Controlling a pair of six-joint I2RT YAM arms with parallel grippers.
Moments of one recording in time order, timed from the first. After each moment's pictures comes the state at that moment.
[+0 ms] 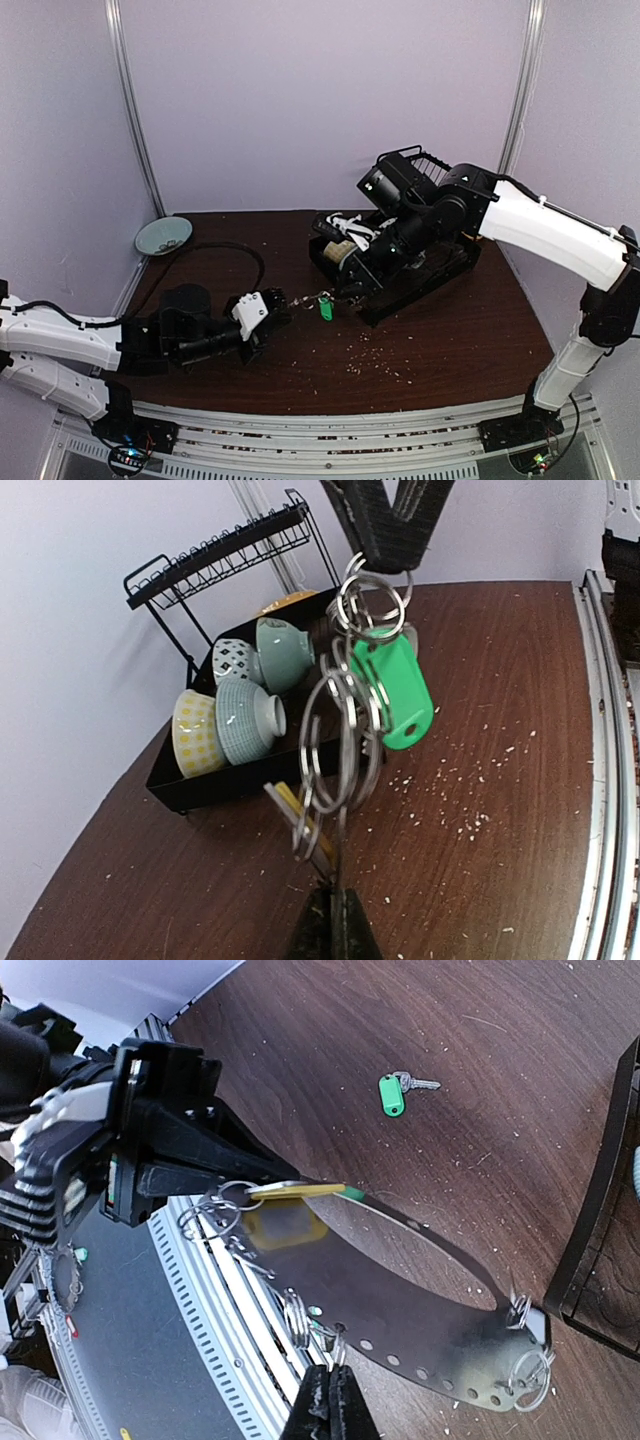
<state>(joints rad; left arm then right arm) -1.15 1.13 0.52 0.33 -0.18 0.28 0.98 1.66 1.73 -1.04 -0.31 0.12</state>
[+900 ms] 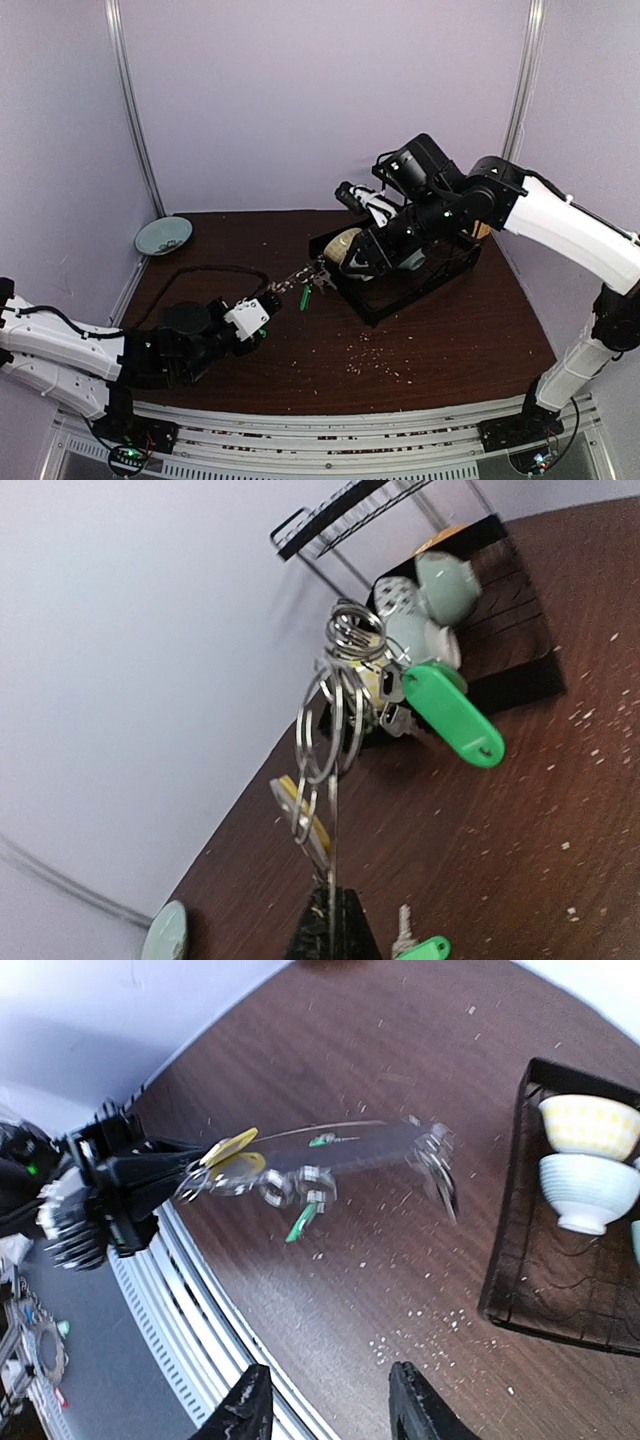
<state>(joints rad) -1.26 1.14 0.47 0.44 -0.72 0.54 0.93 1.57 1.71 -0.97 -0.17 0.22</state>
